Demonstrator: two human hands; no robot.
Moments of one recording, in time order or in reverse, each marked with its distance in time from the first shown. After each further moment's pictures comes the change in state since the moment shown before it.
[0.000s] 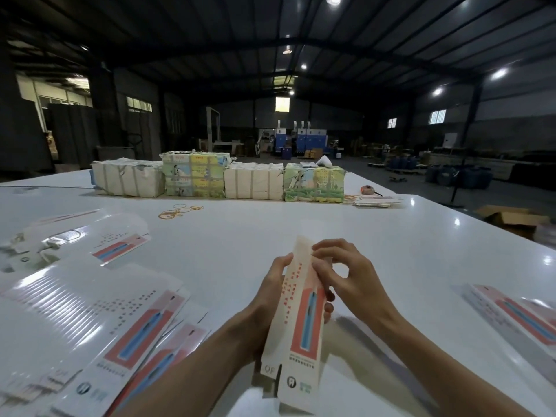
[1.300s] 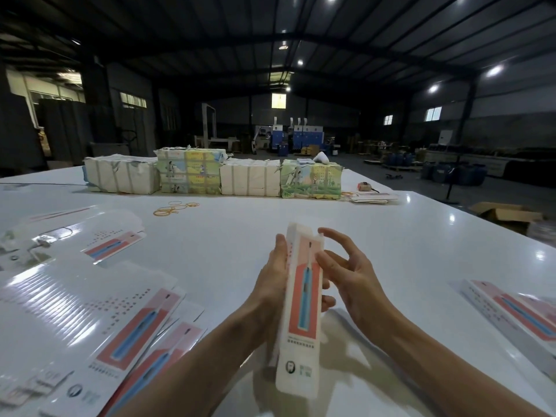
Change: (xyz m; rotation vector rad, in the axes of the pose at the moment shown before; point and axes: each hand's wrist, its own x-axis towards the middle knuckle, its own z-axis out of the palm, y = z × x) left_hand 0.004 0.007 0.009 -0.023 0.121 0.092; right_hand -0.006 0.001 0.004 0.563 -0.055 0.256
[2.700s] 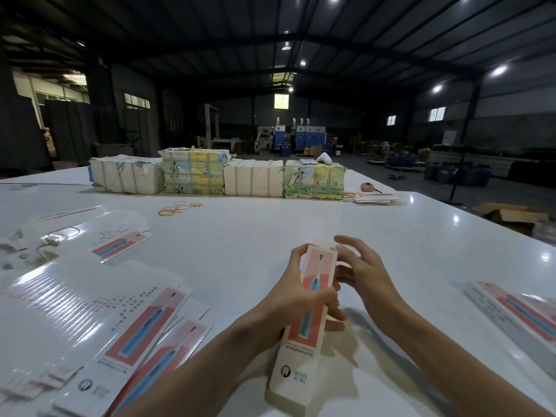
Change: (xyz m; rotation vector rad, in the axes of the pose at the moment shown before) left_hand 0.000 -0.014 0.008 0.389 -0.097 0.004; right_hand 0.011 -0.001 -0.012 -0.109 0.182 0.101
